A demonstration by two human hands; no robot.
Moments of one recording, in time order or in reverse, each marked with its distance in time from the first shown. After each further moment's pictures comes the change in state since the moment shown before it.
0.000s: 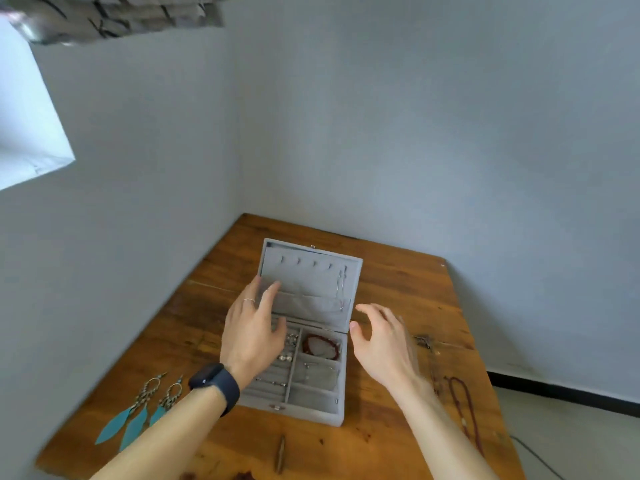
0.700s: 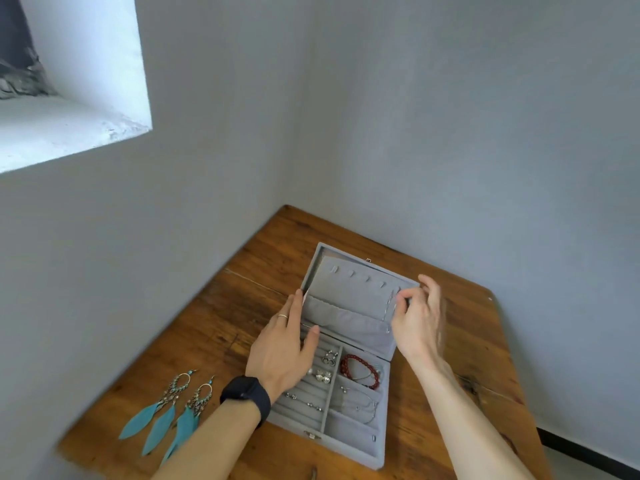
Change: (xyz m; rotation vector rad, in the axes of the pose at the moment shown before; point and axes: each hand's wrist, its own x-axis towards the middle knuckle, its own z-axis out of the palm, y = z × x) left_hand 0.013 -0.049 0.041 -0.144 -0.001 -0.083; right_hand 0.097 -0.028 0.036 -0.029 0.265 -0.009
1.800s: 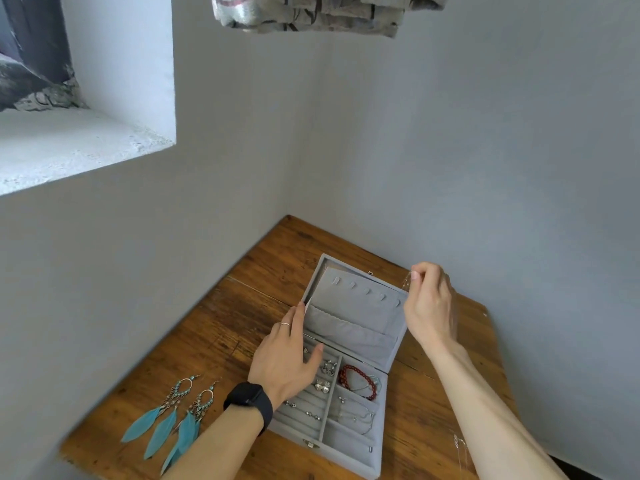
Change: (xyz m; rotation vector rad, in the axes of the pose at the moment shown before) left_hand 0.001 -0.002 0.004 0.069 -0.001 0.010; right_hand 0.044 -0.010 -0.024 0.064 0.184 -0.287
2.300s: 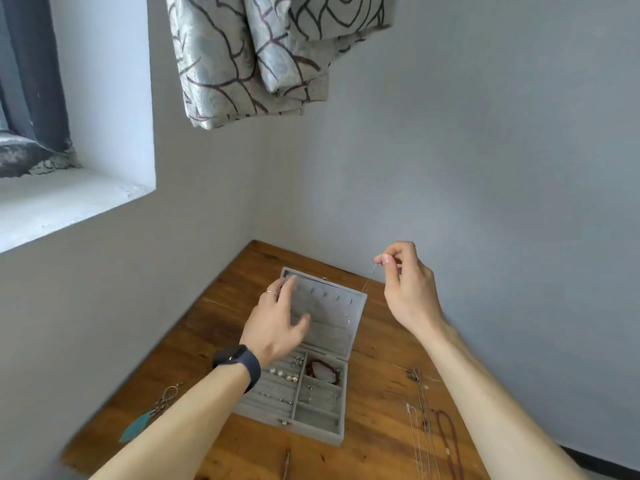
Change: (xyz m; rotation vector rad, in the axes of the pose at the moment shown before) left_hand 0.009 0.069 -0.091 -0.175 0.011 0.121; right_hand 0.005 -0.049 -0.128 0.239 -0.080 0.027
